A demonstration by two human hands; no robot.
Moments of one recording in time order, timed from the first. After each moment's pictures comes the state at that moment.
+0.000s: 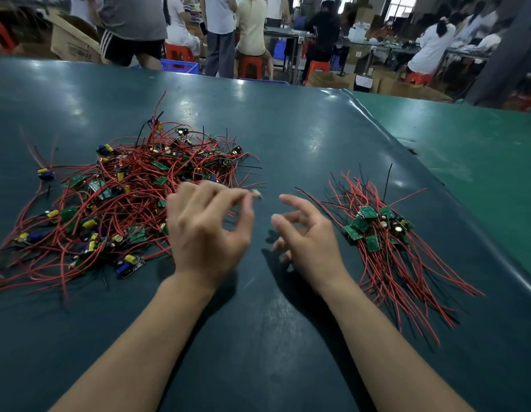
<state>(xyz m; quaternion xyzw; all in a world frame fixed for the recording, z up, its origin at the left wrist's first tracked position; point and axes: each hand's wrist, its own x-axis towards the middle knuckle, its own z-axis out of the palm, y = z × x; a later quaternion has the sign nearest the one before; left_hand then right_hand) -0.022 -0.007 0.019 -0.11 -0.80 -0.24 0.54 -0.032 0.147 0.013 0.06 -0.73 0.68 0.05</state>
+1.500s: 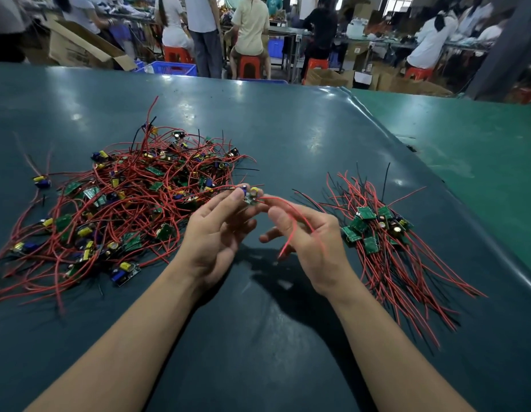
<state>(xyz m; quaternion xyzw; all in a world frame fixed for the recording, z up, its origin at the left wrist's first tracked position) -0.036 0.002 0.023 0.00 -0.44 -0.90 -0.01 -0.026 0.152 0.026 0.16 -0.66 0.73 0.04</state>
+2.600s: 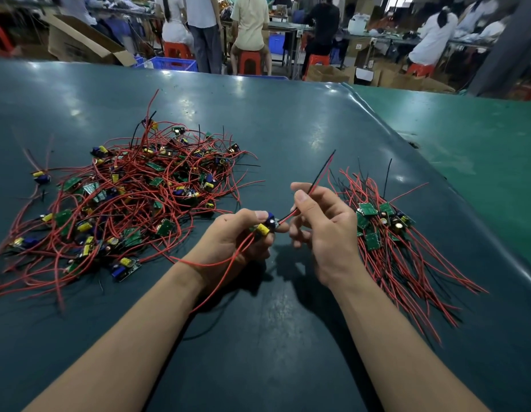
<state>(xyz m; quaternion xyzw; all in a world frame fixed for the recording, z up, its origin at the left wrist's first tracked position) -0.030 0.009 0.021 0.00 -0.53 -0.83 -0.17 -0.037 0.155 0.025 0.05 -0.60 0.79 0.09</state>
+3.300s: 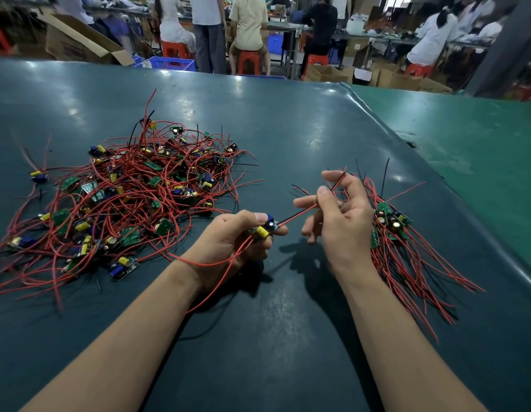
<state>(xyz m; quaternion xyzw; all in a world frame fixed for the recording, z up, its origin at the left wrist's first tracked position) -0.027 0.009 0.022 -0.01 -0.53 -0.83 -0.17 -0.042 0.173 0.028 0.06 -0.65 0.74 0.18</state>
